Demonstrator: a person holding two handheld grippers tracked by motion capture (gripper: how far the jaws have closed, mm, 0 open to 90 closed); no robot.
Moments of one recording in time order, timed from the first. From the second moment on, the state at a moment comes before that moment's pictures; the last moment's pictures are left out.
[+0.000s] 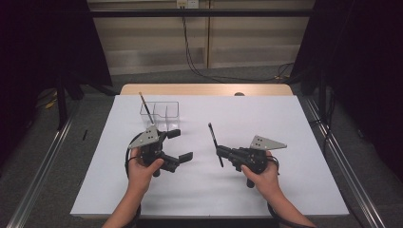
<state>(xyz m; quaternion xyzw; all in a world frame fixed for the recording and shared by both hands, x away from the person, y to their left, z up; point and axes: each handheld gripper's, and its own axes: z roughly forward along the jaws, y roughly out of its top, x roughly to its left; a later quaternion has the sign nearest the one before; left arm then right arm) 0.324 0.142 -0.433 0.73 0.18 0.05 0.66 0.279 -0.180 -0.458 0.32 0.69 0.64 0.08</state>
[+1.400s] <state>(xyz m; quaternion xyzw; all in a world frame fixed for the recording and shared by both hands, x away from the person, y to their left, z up) 0.334 0.102 -0.432 0.72 0.20 -0.01 0.67 0.278 -0.171 -0.459 0.31 0.69 0.65 0.08</state>
